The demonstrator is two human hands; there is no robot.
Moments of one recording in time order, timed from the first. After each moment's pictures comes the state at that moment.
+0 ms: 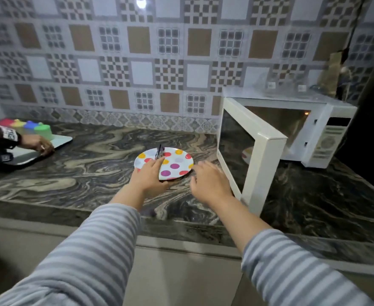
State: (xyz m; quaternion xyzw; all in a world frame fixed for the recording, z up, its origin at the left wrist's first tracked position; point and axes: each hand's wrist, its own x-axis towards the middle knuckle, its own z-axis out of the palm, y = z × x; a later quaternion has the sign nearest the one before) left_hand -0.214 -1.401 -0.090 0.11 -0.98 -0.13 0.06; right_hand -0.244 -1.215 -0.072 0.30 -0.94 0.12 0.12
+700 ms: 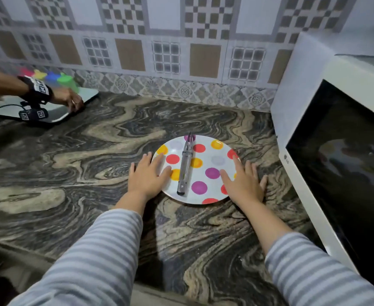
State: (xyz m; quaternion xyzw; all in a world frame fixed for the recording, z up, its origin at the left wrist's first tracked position) left_hand -0.366 -1.560 -0.204 0.25 -0.95 -0.19 0.07; right_hand -0.458 -1.329 -0.202 0.10 -0.98 0.19 -0.04
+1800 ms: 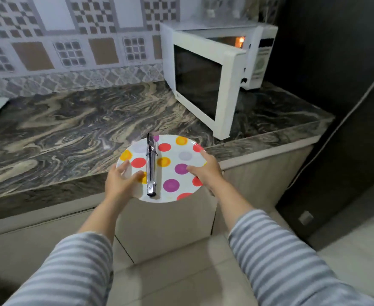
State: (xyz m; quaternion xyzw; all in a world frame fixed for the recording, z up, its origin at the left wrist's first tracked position) left_hand -0.090 -1.434 -0.185 0.14 -0.83 -0.53 0.09; right_hand -0.114 -1.205 -0.182 -0.10 -0.80 0.59 0.00
